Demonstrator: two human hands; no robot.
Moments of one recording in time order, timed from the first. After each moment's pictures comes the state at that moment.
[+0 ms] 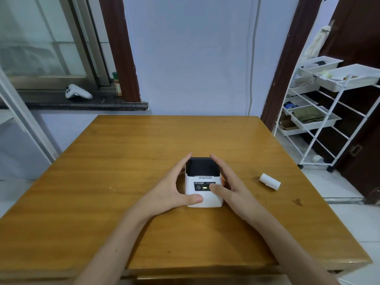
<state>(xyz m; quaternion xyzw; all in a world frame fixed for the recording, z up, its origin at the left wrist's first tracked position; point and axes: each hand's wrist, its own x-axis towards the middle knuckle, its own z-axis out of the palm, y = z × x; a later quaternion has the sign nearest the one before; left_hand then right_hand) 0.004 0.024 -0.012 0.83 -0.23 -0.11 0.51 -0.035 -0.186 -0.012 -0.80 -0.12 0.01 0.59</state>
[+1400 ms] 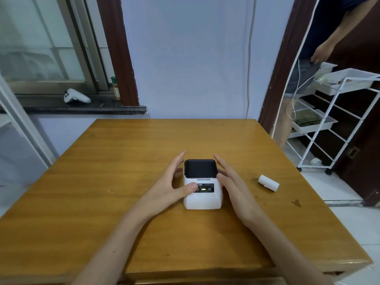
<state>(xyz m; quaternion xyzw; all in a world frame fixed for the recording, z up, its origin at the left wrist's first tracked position) 0.004 0.024 -0.011 0.81 -0.22 -0.08 0.54 -0.039 -0.184 -0.008 -0.79 -0.05 -0.03 0.61</state>
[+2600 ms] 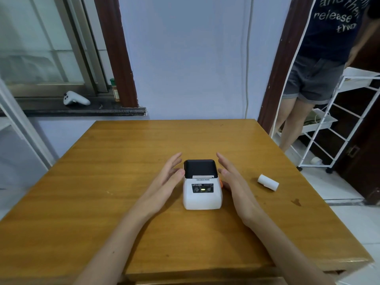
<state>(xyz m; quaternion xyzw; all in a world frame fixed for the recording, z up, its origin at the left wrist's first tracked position) 0.005 0.026 -0.012 0.78 -0.18 -0.07 0.60 -0.035 -0.185 -0.011 -0.78 -0.04 -0.05 0.62</state>
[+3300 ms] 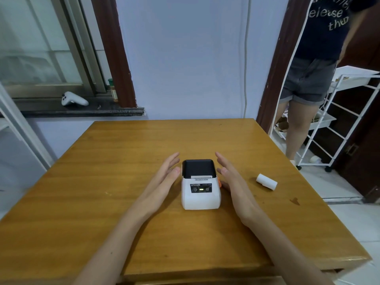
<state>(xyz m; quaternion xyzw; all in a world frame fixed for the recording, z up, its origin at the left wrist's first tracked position) 0.005 0.027 -0.011 0.78 -0.17 -0.06 0.60 -0.034 -0.186 -0.010 -0.78 -0.04 -0.04 0.62</state>
